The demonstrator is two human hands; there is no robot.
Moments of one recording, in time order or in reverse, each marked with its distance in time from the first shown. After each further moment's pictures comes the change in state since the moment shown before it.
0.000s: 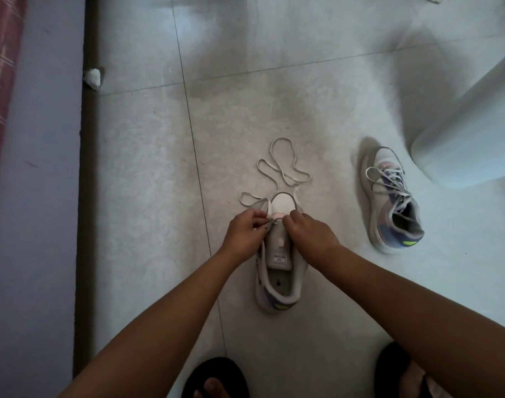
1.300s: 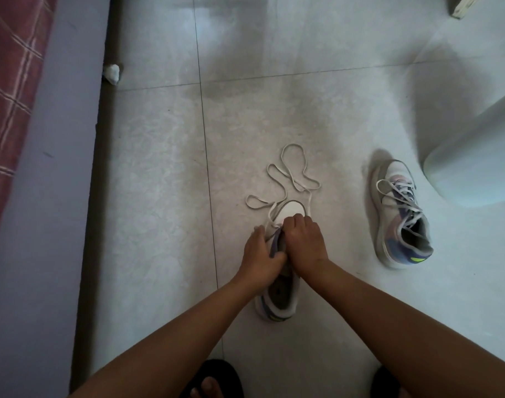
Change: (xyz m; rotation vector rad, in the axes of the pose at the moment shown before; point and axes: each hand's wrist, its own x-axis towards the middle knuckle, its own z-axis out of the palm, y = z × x) left_hand -0.033 -0.013 0.027 0.066 -0.043 -0.134; right_hand 0.014 -0.028 0.011 0.028 0.259 0.127
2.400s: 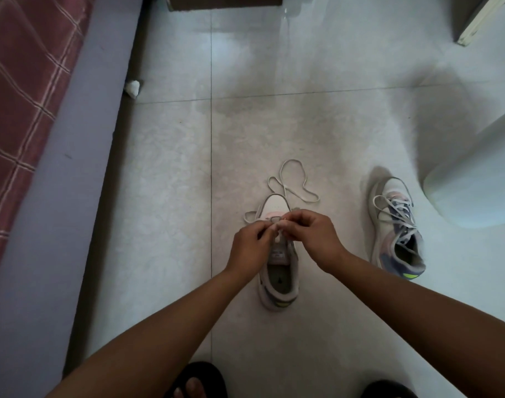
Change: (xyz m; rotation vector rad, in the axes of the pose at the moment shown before) left_hand -0.001 0.039 -0.016 -0.081 0.278 0.263; right_hand 0.011 0.041 -0.040 1.466 -0.205 0.422
